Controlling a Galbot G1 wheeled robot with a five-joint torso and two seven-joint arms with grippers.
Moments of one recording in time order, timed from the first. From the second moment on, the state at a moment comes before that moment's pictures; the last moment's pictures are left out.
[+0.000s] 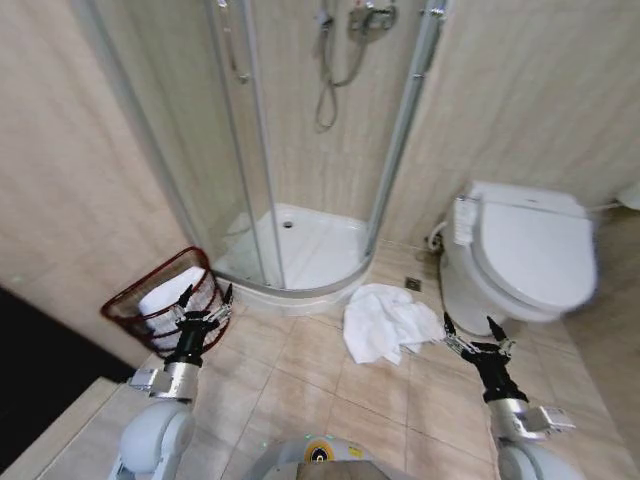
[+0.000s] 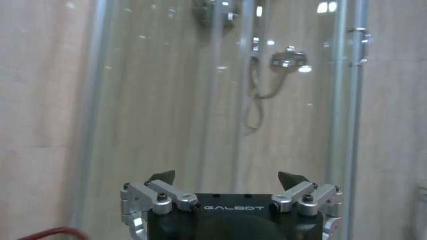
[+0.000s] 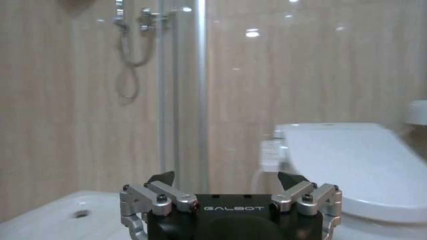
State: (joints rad) left arm 1.62 -1.30 -0.66 -2.23 -0.38 -0.11 0.01; right arm -1.81 1.51 0.97 2.20 0.38 0.14 -0.20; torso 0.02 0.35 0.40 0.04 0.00
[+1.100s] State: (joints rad) left arm 1.63 -1.34 -0.66 -2.23 -0.38 -0.14 0.06; right arm -1.79 1.56 1.00 2.16 0.39 0.20 -0.19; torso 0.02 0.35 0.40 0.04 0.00
